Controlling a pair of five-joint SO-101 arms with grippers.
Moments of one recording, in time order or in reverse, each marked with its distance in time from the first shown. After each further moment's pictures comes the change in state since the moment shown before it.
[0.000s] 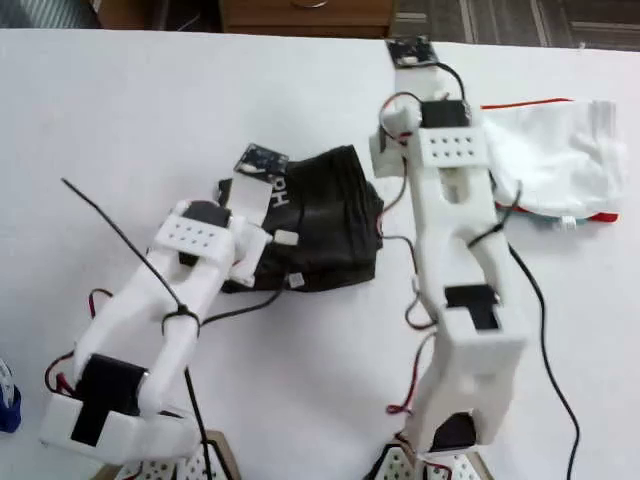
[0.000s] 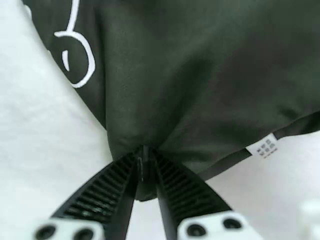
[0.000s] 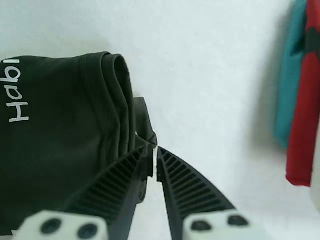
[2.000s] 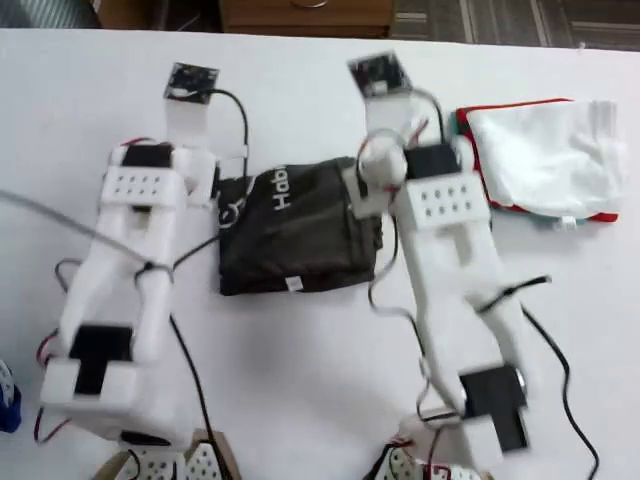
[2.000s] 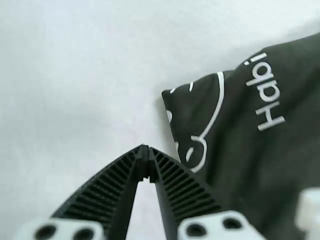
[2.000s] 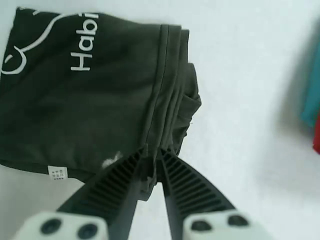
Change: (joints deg) left arm -13.1 13.9 -28.8 1.8 -1.2; right arm -6.2 -35.3 42.0 -12.0 1.9
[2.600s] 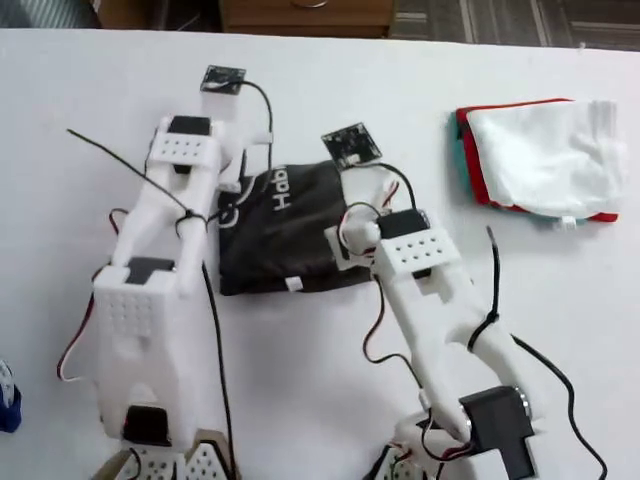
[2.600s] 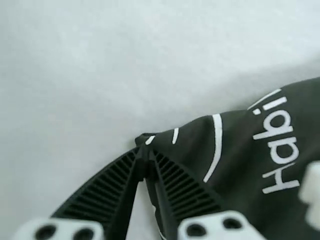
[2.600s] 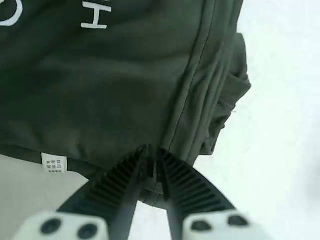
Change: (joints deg) left arm 3.2 30.6 -31.5 9.2 4.8; right arm -4.7 -2.8 22.1 -17.6 0.0
